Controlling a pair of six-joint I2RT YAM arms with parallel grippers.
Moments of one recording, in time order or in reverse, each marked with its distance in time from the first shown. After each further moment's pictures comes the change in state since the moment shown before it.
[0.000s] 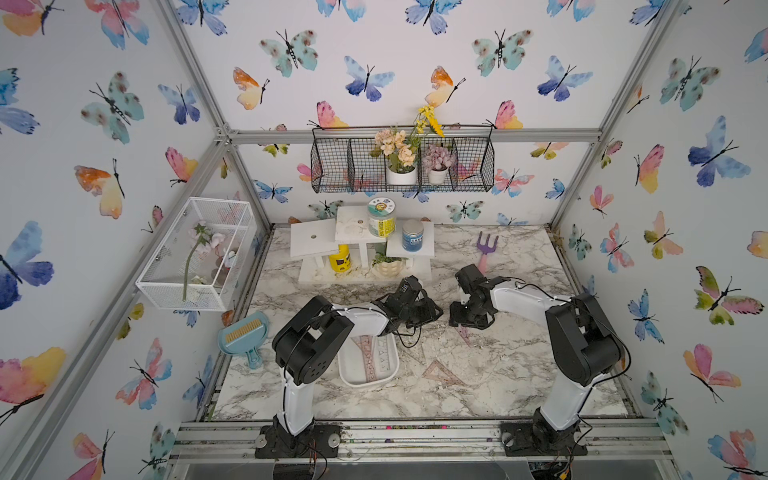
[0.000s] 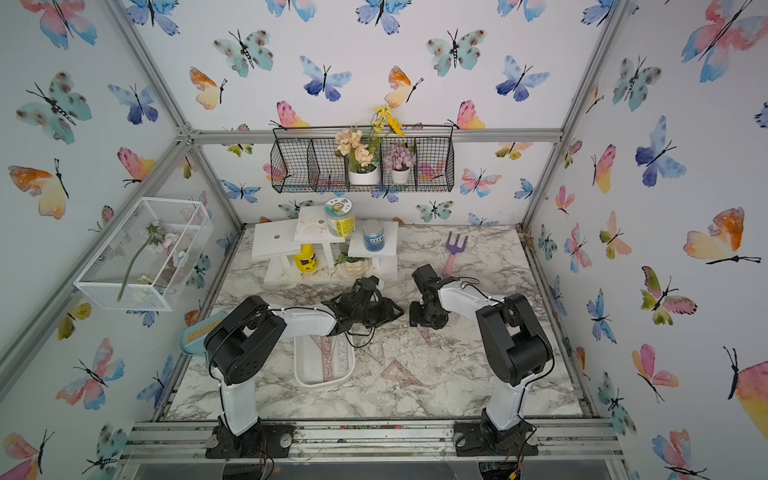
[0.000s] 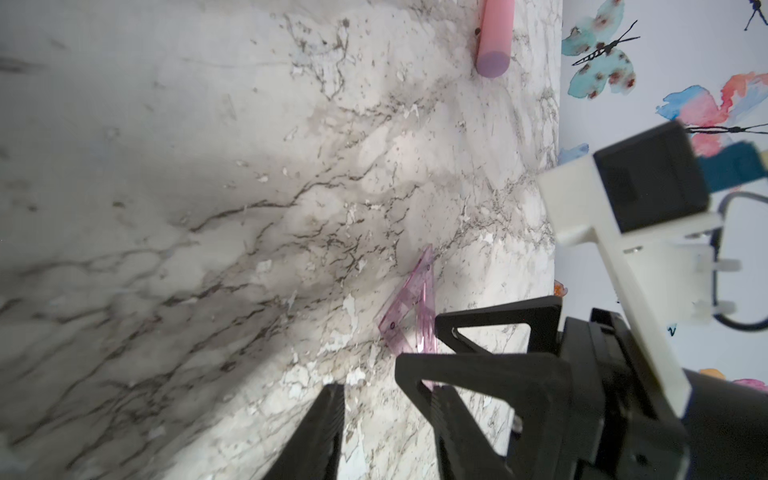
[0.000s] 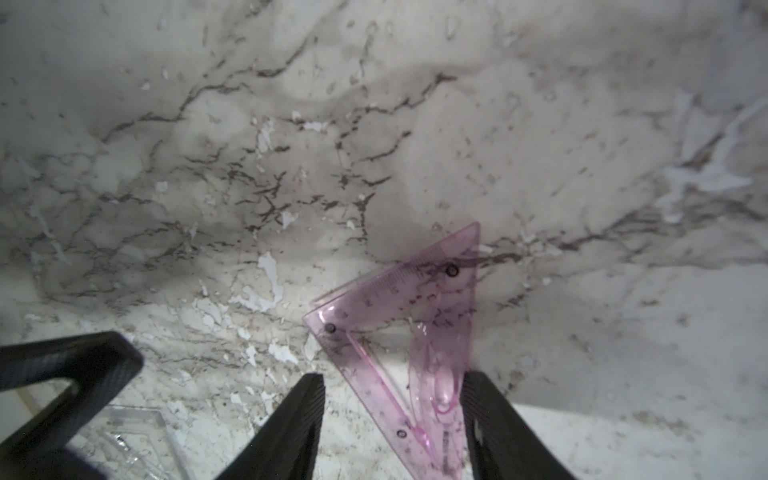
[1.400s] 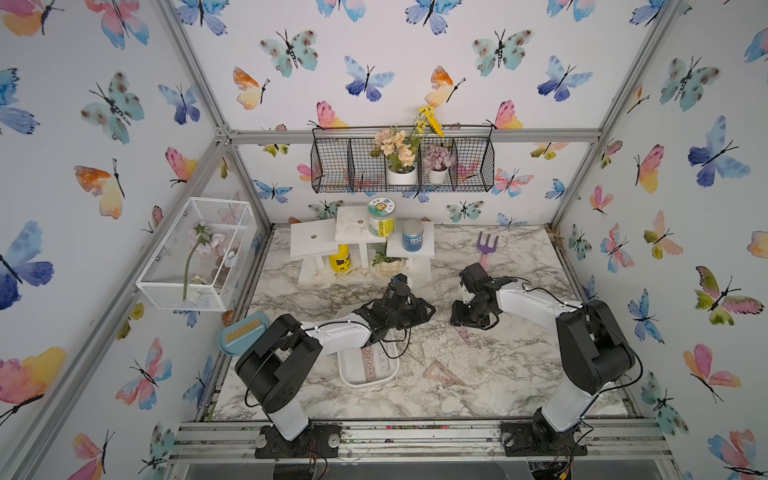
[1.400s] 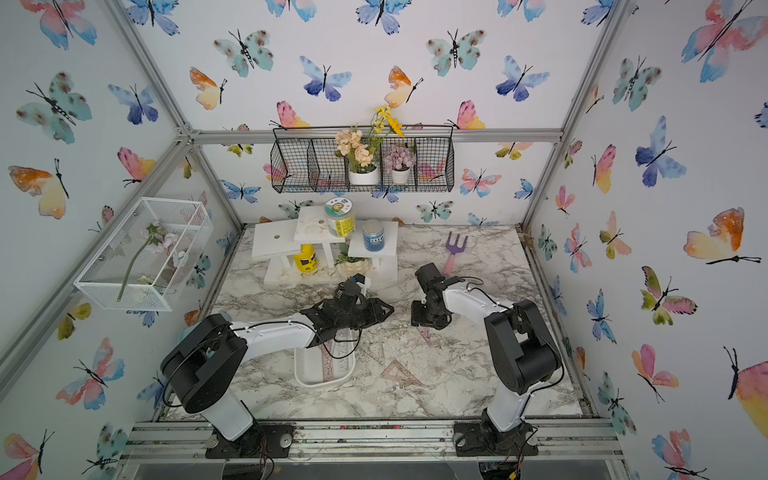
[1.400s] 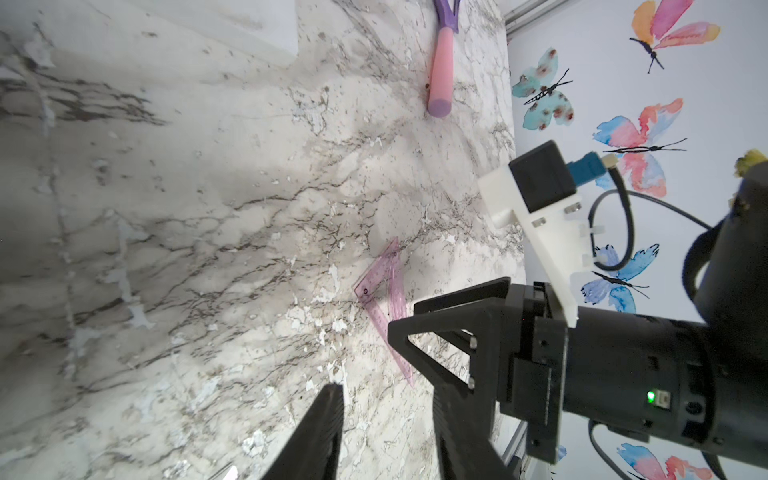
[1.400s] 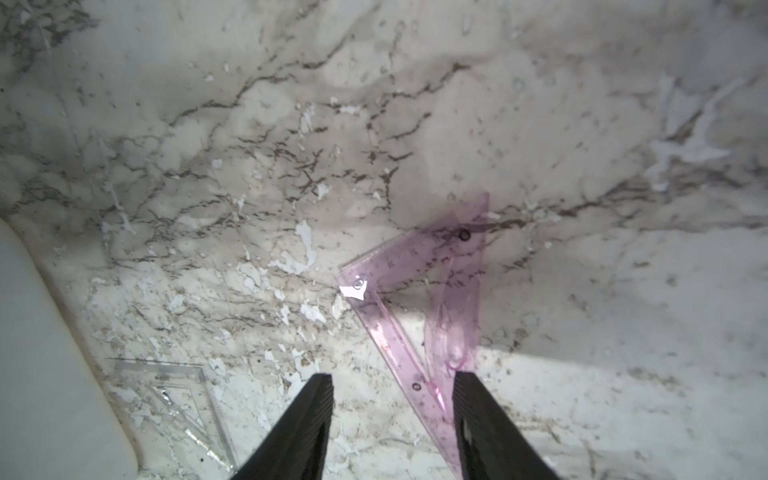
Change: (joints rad) left arm -0.005 -0.282 -0.189 0.003 -0.107 0.016; right arm -0.009 -0.064 0.008 -0.032 -0.034 0.000
